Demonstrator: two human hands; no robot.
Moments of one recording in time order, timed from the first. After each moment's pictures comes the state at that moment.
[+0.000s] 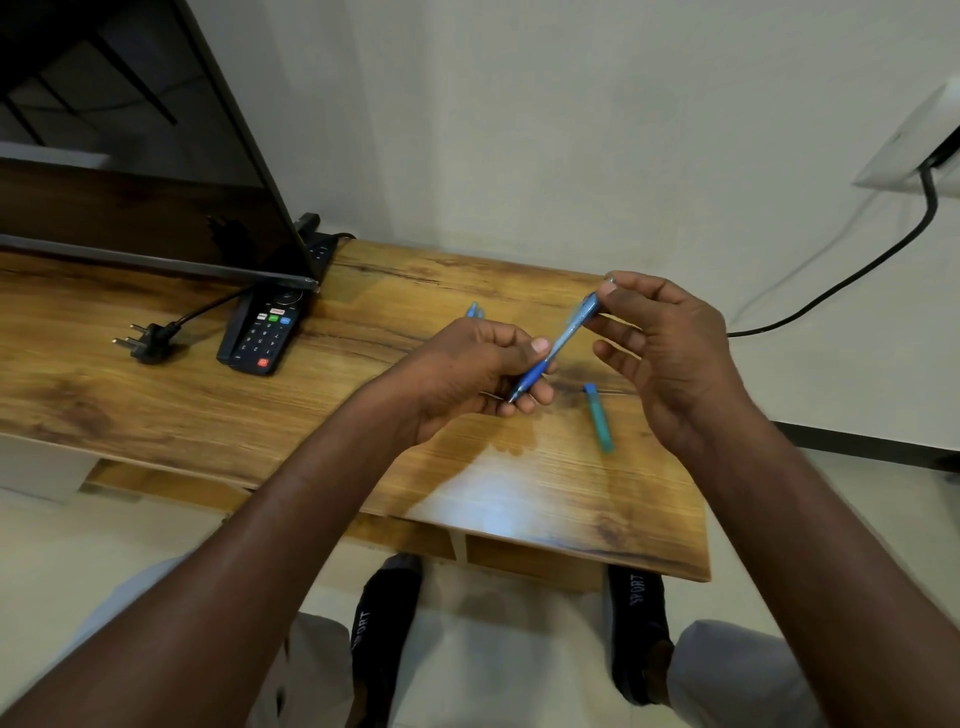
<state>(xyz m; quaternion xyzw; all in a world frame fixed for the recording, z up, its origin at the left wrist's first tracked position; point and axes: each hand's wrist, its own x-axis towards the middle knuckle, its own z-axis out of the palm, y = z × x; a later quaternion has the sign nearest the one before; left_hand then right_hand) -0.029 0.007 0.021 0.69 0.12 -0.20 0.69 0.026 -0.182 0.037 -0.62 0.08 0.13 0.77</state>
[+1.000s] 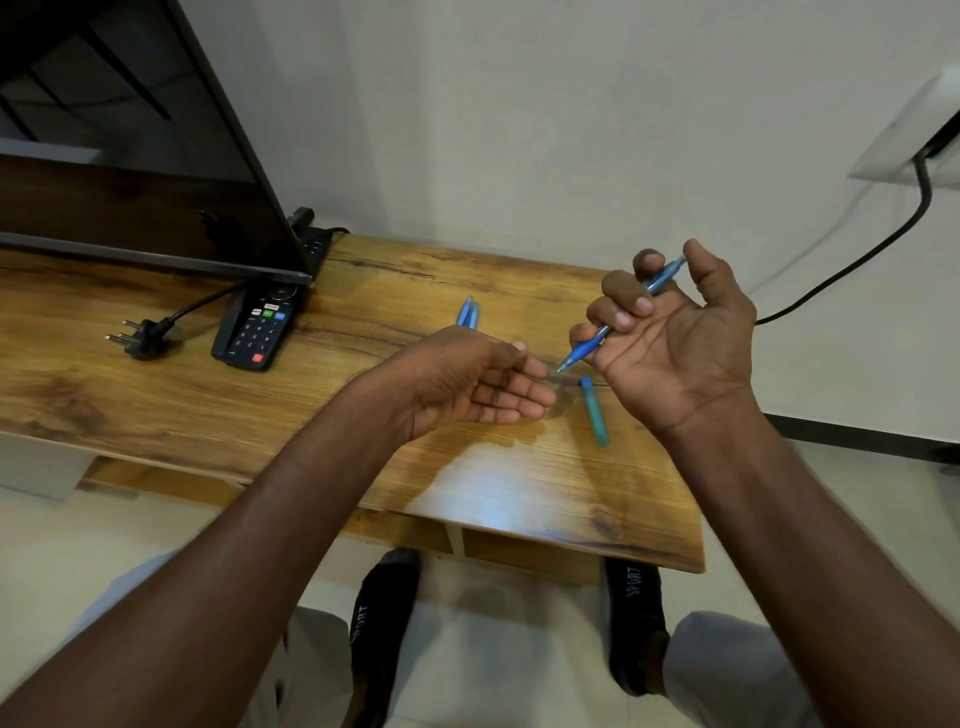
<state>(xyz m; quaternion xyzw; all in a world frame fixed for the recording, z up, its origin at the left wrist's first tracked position) -0.027 0.005 0.020 0.63 0.20 -0.27 0.70 0.032 -0.187 0.032 -0.30 0.03 0.26 0.92</state>
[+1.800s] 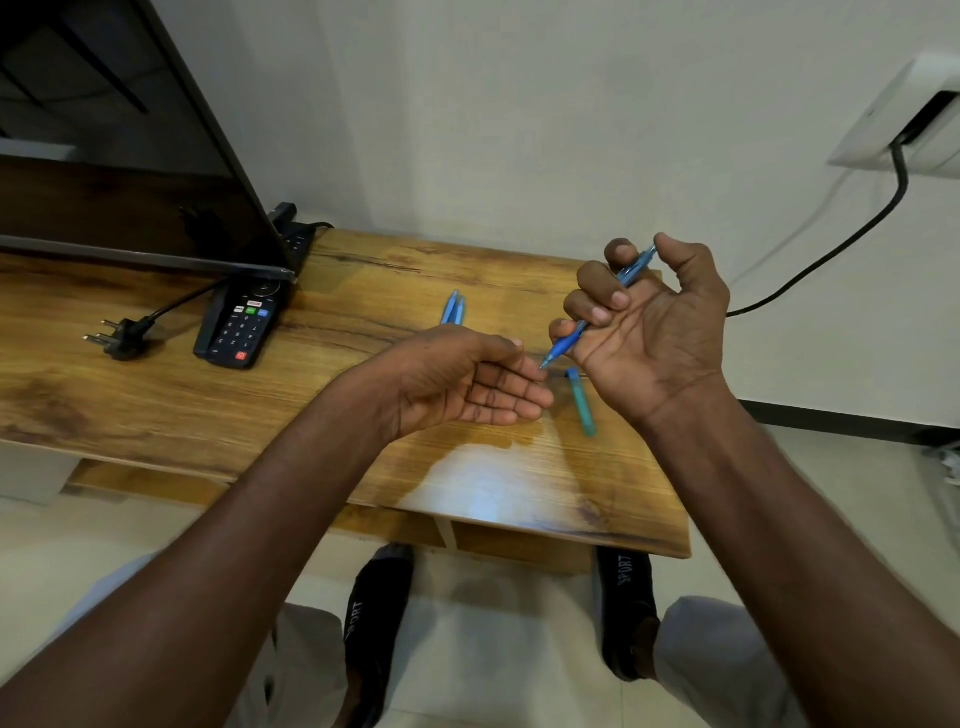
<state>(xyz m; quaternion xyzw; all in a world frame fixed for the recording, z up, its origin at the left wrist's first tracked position) -0.027 0.001 0.022 0.60 0.19 -0.31 0.71 0.029 -0.183 0.033 -0.31 0.01 0.27 0.91</state>
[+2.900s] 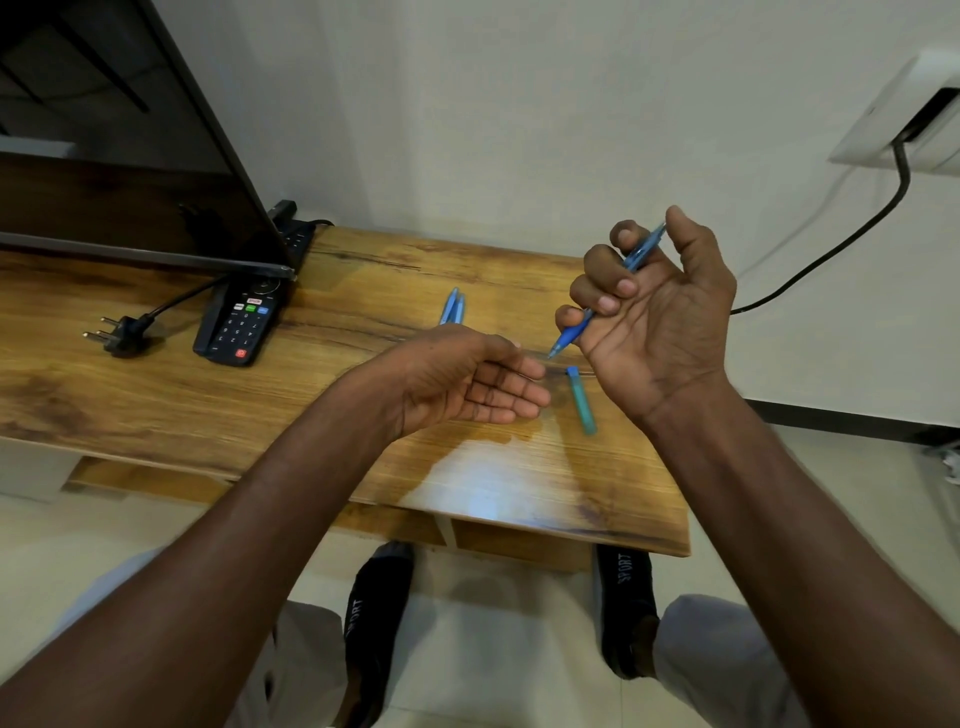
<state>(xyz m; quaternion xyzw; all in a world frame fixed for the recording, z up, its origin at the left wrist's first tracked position) -0.027 -0.001 0.019 0.63 0.19 -0.30 0.70 0.026 -0.180 0.043 -0.36 -0.01 0.23 0.90</state>
